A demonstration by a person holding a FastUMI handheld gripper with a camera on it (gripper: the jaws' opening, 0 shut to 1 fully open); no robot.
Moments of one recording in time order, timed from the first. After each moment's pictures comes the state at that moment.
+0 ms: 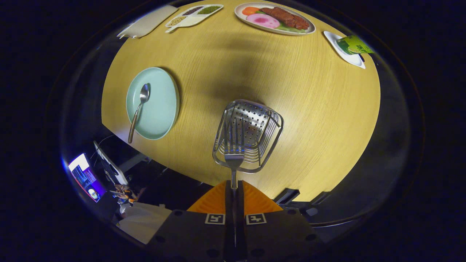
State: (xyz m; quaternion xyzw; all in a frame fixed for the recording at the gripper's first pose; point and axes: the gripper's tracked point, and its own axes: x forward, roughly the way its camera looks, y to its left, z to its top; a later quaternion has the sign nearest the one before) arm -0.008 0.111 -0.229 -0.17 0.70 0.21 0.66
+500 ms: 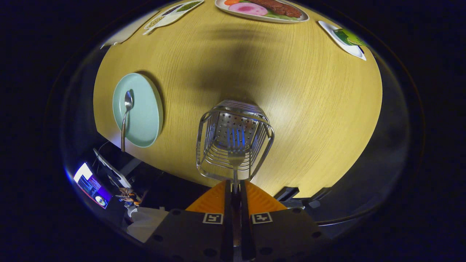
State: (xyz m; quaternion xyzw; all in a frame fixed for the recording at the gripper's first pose) arm 0.010 0.108 -0.239 -0.16 0.72 0.19 0.65
